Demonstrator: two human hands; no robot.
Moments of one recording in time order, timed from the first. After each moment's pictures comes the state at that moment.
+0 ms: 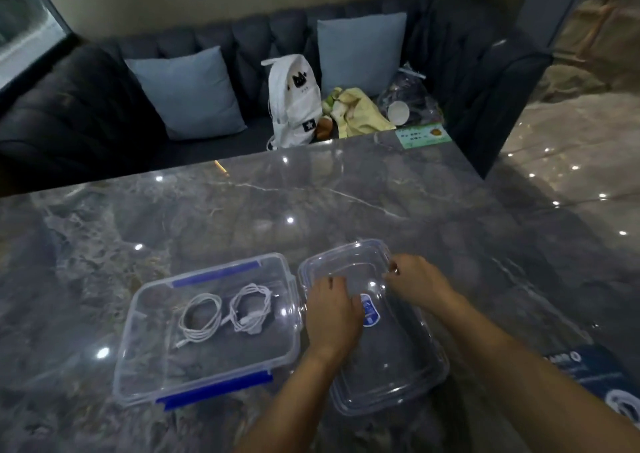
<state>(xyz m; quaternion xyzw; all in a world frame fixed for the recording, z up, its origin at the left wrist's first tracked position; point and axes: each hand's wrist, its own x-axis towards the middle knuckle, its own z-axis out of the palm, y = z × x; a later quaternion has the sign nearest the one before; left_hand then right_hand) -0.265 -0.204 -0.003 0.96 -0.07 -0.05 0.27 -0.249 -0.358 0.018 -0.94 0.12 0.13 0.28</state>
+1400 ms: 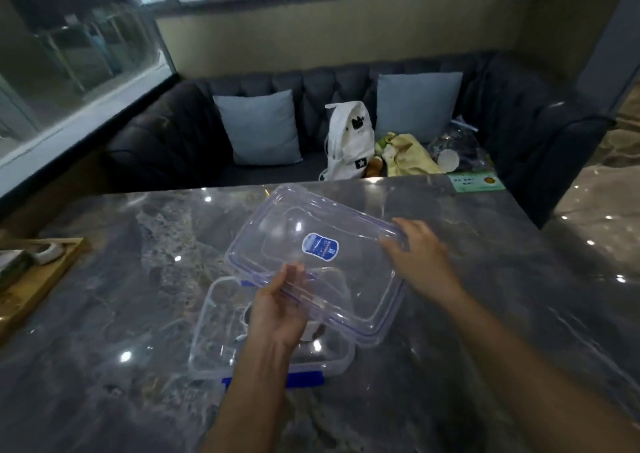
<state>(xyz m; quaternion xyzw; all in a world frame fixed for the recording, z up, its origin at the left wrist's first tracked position) -0.256 -0.066 0.077 0.26 0.22 -0.10 0.94 -0.222 -0.276 0.096 -0.93 0.05 -0.08 0.35</state>
